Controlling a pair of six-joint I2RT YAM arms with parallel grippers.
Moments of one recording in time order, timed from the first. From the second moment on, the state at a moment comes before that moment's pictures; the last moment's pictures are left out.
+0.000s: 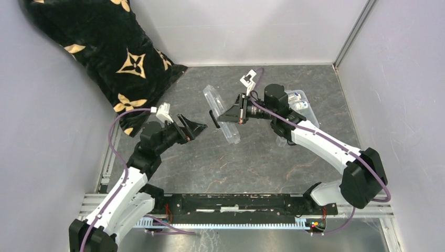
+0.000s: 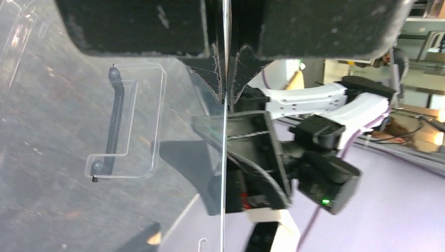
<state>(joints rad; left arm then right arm) -0.34 0.73 0.49 -0.01 0.32 -0.83 0.64 1.39 1.03 0.18 -0.70 0.77</state>
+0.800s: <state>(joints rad) -0.35 0.93 0.50 0.47 0.50 -1.03 0.63 1.37 1.03 0.48 -0.79 1.07</state>
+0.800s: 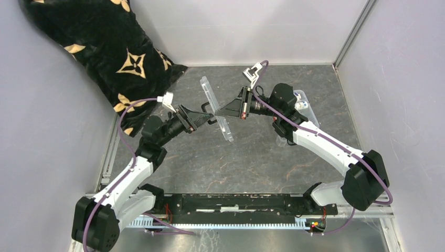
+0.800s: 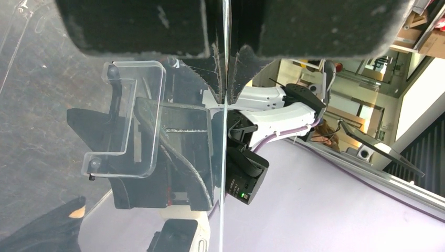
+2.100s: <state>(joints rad) -0.37 0.99 0.73 0.08 0.42 -0.91 0.48 1.25 1.22 -0.28 -0.21 0.43</state>
